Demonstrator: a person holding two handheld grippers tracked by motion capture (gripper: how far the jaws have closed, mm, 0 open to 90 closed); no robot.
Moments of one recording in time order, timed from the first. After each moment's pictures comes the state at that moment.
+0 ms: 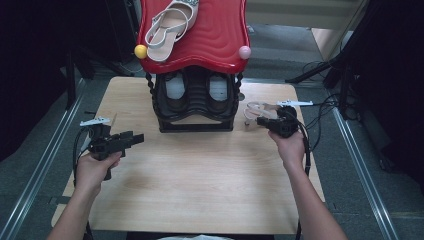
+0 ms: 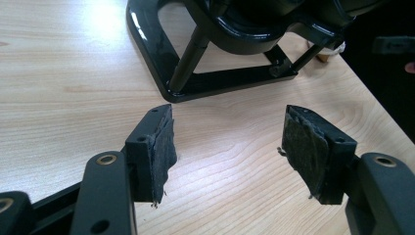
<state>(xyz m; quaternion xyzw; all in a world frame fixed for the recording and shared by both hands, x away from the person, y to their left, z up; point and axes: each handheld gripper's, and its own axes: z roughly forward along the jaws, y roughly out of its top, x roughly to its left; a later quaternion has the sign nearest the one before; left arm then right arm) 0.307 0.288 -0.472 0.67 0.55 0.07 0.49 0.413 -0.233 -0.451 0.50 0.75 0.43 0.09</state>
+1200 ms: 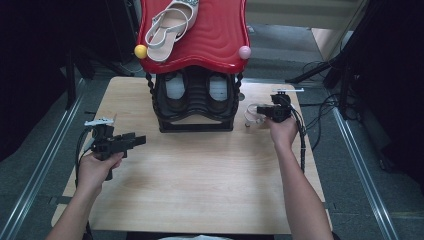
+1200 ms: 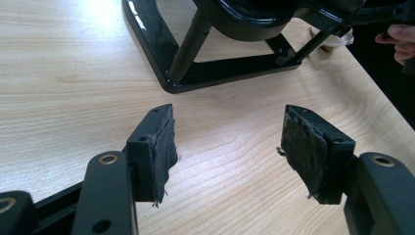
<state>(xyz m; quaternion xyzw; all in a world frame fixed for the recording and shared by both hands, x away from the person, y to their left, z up) 0.311 0.285 -0.479 0.68 0.55 0.05 0.48 0.474 -0.229 -0.470 0.56 0.72 0.39 0.10</state>
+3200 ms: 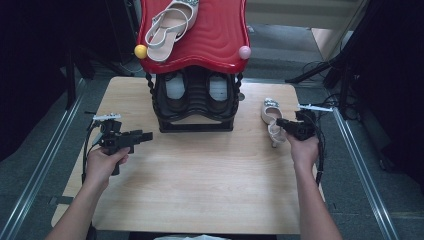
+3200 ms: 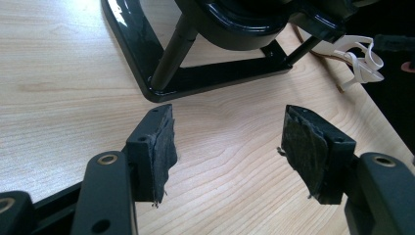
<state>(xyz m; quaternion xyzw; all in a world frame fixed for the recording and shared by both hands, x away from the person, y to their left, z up) 0.330 0.272 -0.482 0.68 0.55 0.02 0.48 0.408 -0.284 -0.462 0.57 0.69 0.41 0.15</state>
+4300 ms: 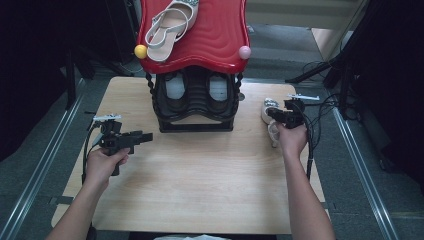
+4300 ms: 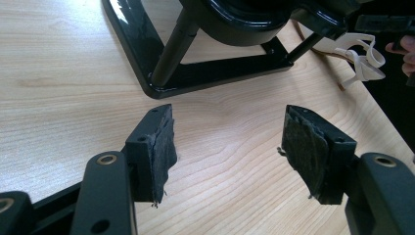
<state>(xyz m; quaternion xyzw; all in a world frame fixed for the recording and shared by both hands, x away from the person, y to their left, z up) 0.330 0.272 -0.483 0.68 0.55 0.02 0.48 0.446 -0.259 -0.465 0.59 0.69 0.39 0.16</state>
